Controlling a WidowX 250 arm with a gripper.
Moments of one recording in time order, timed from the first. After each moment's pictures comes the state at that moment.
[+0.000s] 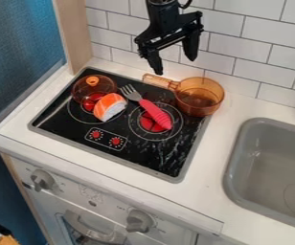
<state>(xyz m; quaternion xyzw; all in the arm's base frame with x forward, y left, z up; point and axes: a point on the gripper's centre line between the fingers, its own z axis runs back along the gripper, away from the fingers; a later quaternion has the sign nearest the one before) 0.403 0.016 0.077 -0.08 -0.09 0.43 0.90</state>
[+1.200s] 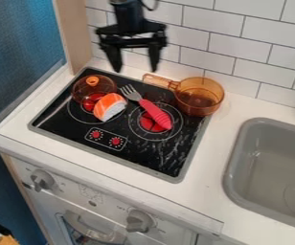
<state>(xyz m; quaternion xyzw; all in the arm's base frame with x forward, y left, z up) 0.359 0.073 0.079 -0.05 -0.06 0.14 0.99</state>
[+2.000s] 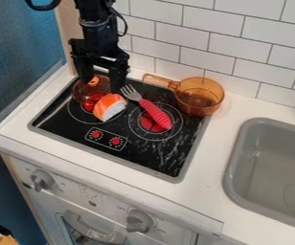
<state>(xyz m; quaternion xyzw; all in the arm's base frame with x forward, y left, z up) 0.341 0.110 0.048 0.02 -0.04 0.00 1.00</state>
